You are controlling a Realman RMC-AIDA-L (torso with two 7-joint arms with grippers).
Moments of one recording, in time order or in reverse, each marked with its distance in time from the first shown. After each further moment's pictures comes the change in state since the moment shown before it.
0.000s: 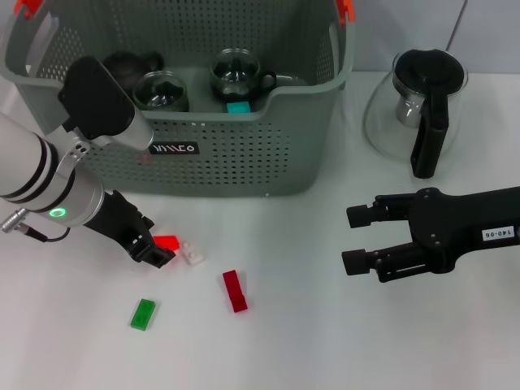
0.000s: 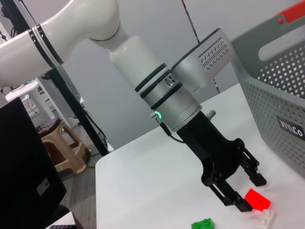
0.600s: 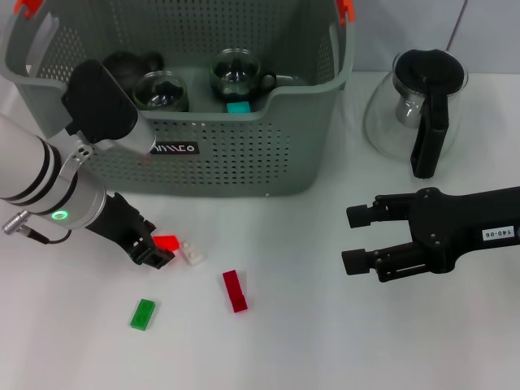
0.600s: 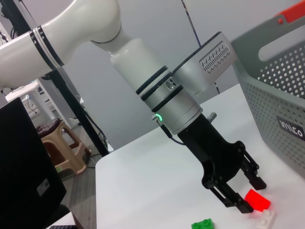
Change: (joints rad) left arm 0.001 0.000 0.012 0.011 0.001 -0.012 0.003; right arm 0.000 0.000 0.000 0.000 0.001 0.000 0.000
